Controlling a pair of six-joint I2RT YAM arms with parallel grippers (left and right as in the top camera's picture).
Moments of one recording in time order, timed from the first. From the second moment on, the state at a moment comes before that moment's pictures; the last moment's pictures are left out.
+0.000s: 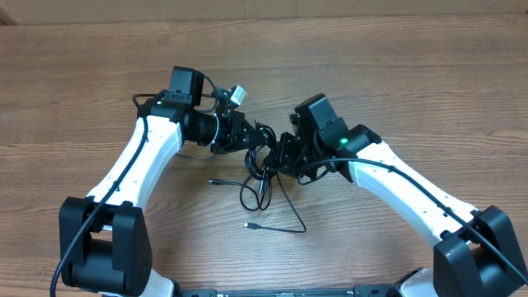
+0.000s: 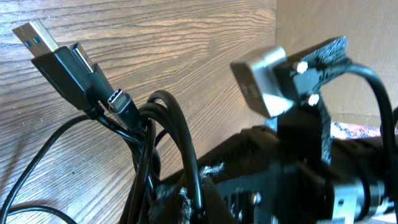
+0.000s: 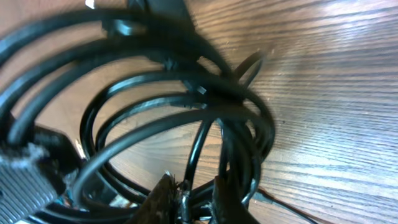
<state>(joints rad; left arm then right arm) -0.19 1.72 1.24 -0.77 0.98 -0.26 0.57 1.63 1.12 -0.56 -0.51 0.91</state>
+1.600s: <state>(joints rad) -0.19 1.72 1.24 -0.78 1.00 0.24 0.35 1.54 1.12 -0.72 -0.55 0.56</state>
